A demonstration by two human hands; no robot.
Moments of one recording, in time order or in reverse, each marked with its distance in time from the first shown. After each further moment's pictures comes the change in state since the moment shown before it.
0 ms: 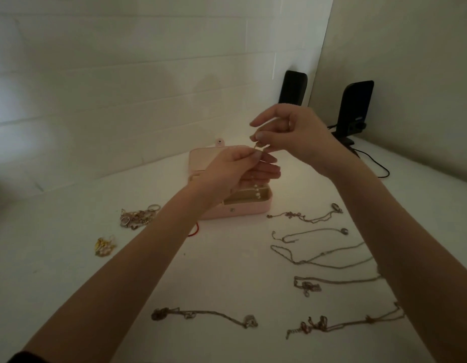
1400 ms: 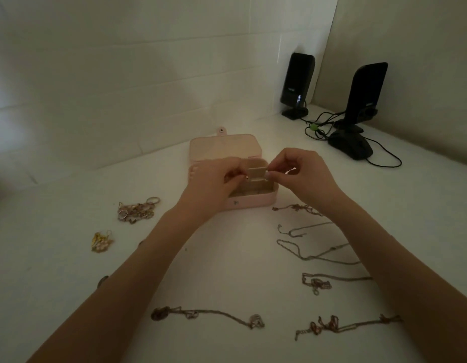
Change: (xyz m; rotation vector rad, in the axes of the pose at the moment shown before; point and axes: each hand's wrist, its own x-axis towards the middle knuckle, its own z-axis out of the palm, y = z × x) left_hand -0.018 -0.039 -0.031 0.968 0.278 0.323; right_hand -0.035 0.072 0.025 -0.248 0.143 0.075
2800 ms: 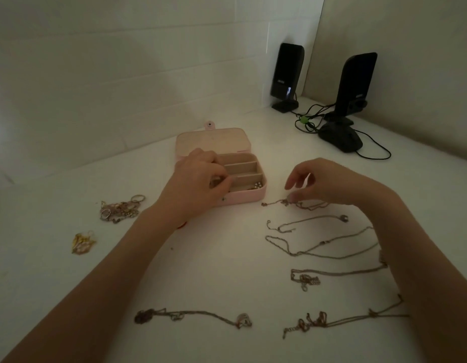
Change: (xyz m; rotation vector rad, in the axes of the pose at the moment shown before) left_hand 0.001 -0.012 -0.001 0.242 -0.053 0.137; right_hand -0.004 0.018 -0.050 -0.441 -0.443 0.245
